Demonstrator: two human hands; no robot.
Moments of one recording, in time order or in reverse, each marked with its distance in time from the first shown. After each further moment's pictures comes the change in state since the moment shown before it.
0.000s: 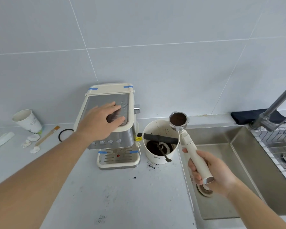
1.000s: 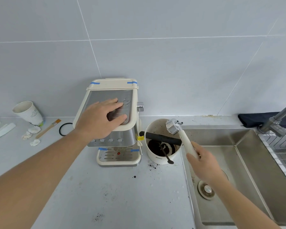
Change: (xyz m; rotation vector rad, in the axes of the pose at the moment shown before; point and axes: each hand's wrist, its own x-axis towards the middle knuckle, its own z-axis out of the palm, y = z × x) left_hand 0.005 -0.008 0.004 0.035 0.022 0.000; right_hand 0.052 0.011 -0.009 -1.084 0.437 -0.288
